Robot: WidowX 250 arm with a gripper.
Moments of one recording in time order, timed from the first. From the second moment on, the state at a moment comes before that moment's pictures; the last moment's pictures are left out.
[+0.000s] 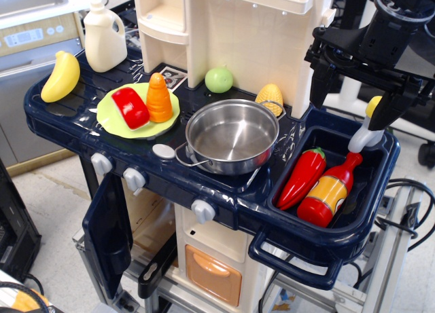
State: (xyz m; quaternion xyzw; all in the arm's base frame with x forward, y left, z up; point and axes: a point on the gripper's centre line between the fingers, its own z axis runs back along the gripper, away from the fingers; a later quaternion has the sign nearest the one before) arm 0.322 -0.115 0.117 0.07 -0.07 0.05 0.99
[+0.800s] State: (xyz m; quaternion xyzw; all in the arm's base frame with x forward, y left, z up) arm 0.300 -0.032 0.138 0.10 -0.02 0.08 0.99
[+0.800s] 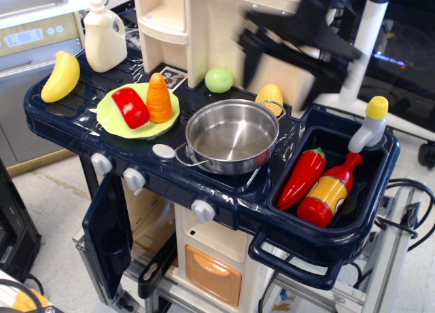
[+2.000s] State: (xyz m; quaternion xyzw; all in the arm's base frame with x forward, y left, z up) arm 0.298 0.221 0.077 0.08 -0.10 0.04 0.99
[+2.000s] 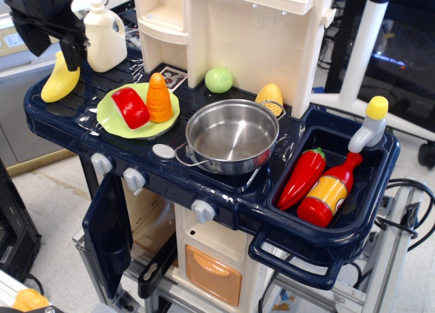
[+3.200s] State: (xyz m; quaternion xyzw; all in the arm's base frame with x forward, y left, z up) arm 0.316 0.245 0.031 0.01 -0.19 0.11 0.97
